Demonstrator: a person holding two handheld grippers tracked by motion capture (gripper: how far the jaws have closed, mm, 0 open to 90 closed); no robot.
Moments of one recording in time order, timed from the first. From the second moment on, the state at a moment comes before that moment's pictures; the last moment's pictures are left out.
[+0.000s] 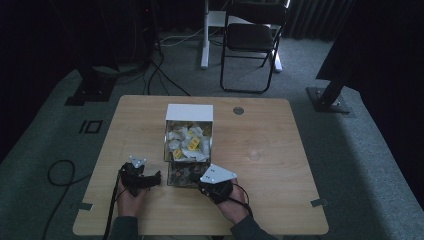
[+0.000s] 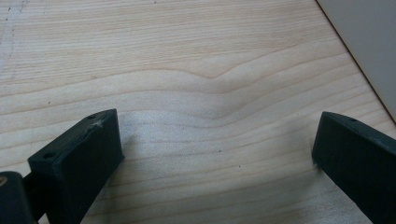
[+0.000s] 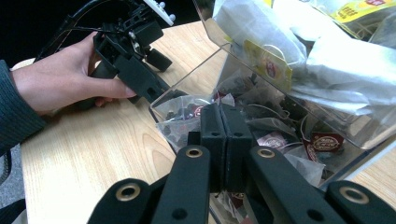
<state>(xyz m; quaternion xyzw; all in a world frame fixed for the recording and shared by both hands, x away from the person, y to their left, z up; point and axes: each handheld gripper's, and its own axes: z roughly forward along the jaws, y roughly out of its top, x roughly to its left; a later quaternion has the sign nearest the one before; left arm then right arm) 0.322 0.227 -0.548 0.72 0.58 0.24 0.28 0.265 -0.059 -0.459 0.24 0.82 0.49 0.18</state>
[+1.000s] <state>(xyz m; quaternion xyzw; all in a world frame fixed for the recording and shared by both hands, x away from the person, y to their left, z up) 0.322 0.227 -0.548 0.72 0.58 0.24 0.28 0.250 -0.089 -0.446 0.24 0.81 0.49 0.21</state>
